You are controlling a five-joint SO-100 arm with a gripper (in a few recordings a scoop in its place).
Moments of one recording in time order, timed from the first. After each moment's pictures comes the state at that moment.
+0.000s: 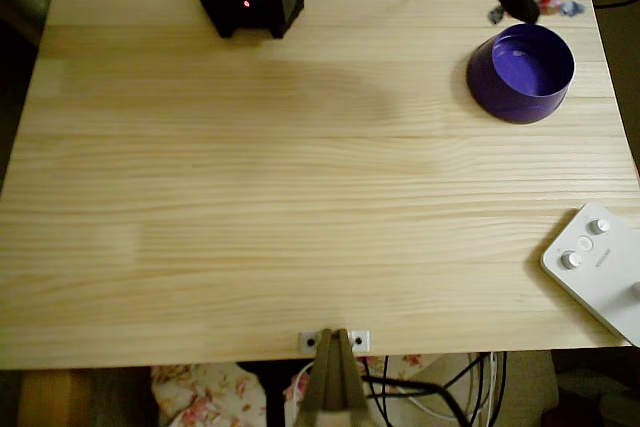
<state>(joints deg) -67.8 115.8 117.1 37.3 13.1</state>
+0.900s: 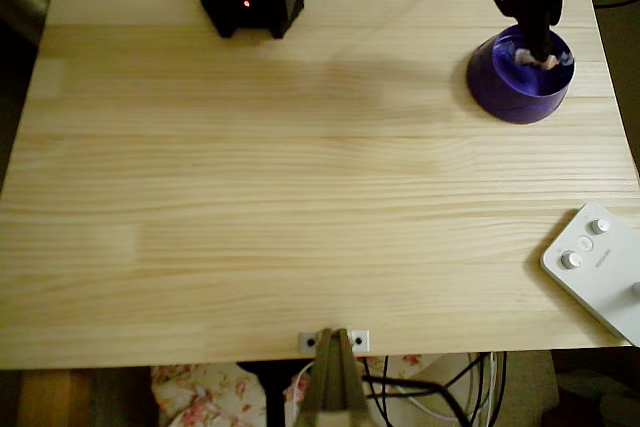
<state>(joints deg) -72.1 95.6 104.9 35.7 13.2</state>
